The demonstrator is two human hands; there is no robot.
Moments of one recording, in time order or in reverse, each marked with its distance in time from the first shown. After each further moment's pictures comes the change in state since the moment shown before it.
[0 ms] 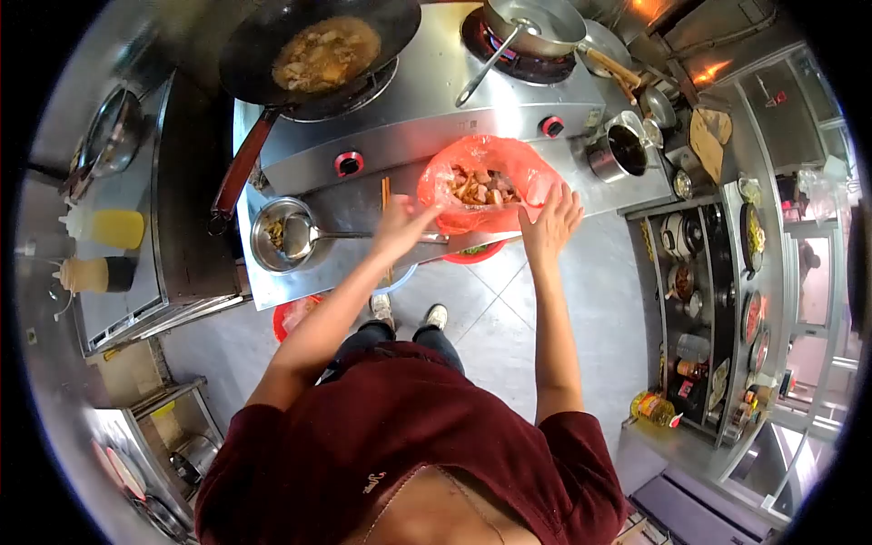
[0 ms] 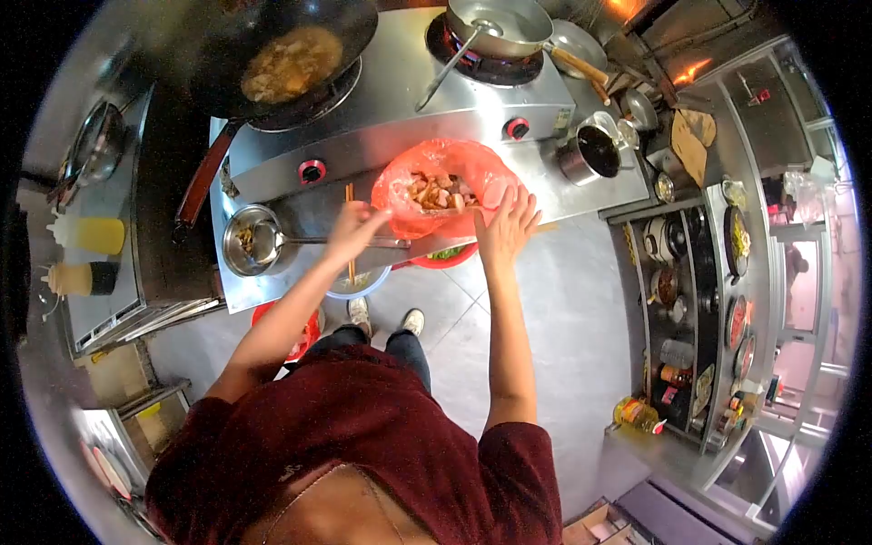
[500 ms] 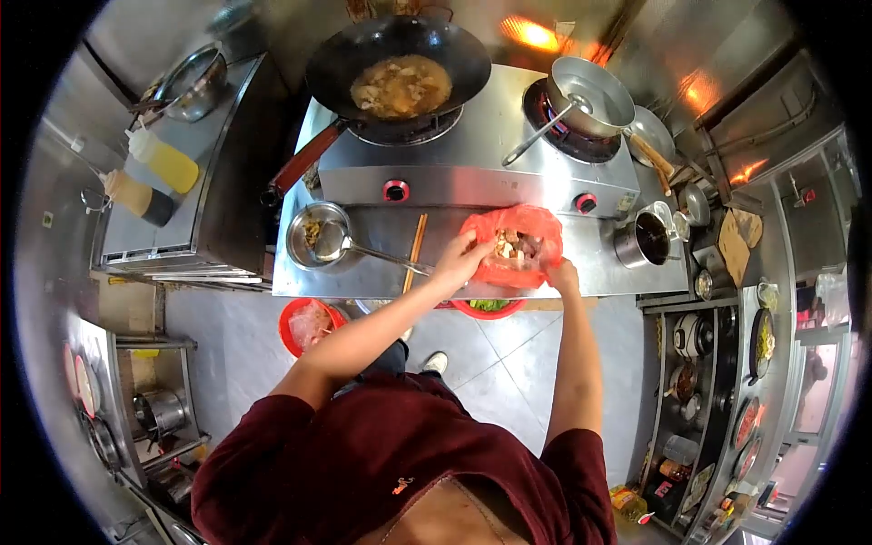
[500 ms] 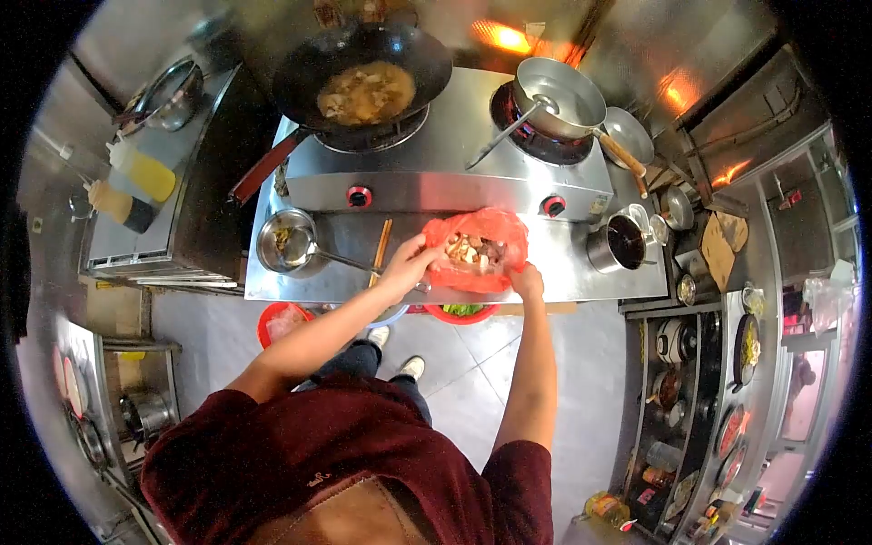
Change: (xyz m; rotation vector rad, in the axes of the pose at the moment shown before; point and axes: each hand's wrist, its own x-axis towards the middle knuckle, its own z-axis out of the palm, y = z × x) left_hand -0.018 0.075 0.034 -0.573 -0.064 0.041; right_hand 0.026 0.089 0.136 0.381 -0.769 0.138
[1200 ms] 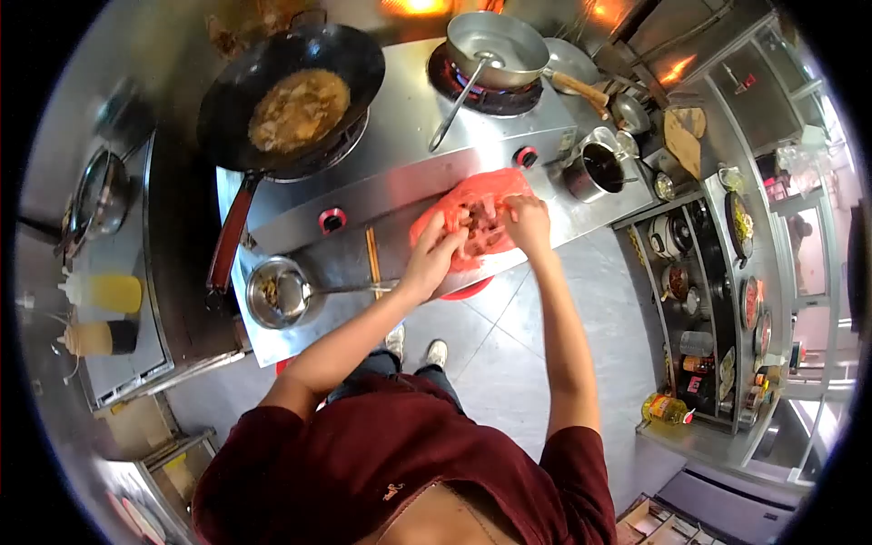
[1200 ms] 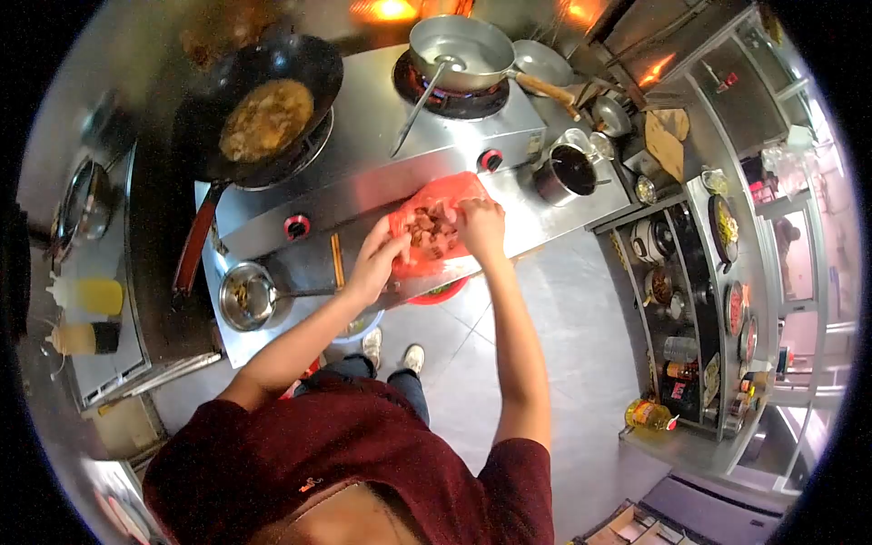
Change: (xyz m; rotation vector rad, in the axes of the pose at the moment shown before) left_hand 0.023 0.032 0.006 -0.208 -0.348 0.051; right_hand -0.042 -0.109 -0.077 -0.175 0.425 -0.346
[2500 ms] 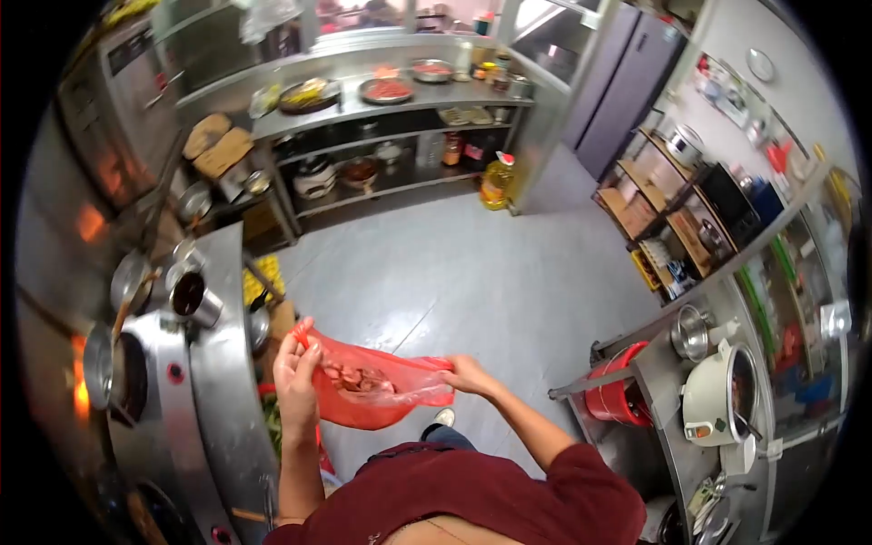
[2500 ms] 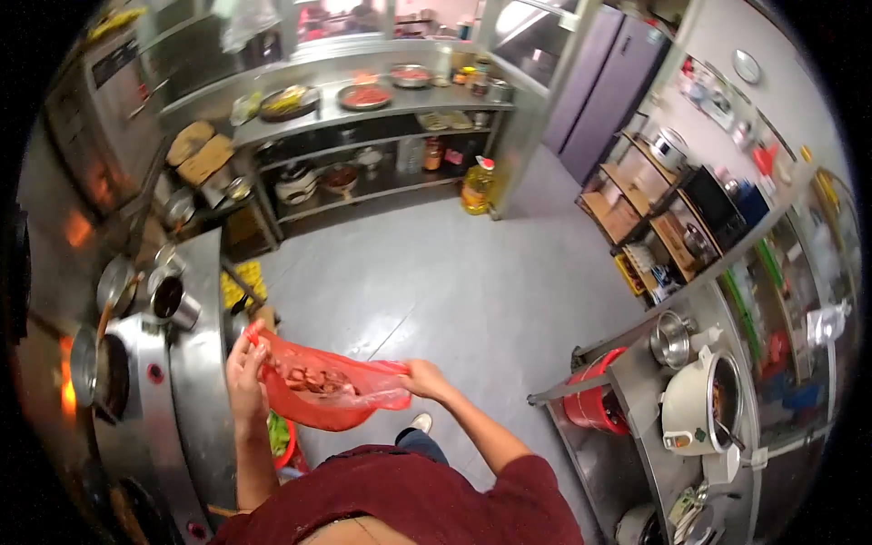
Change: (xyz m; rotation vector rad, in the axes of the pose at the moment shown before) left_hand -0.139 0.000 0.310 0.009 -0.944 -0.329; right_hand -0.523 -0.035 -0.136 0.469 0.369 1.320
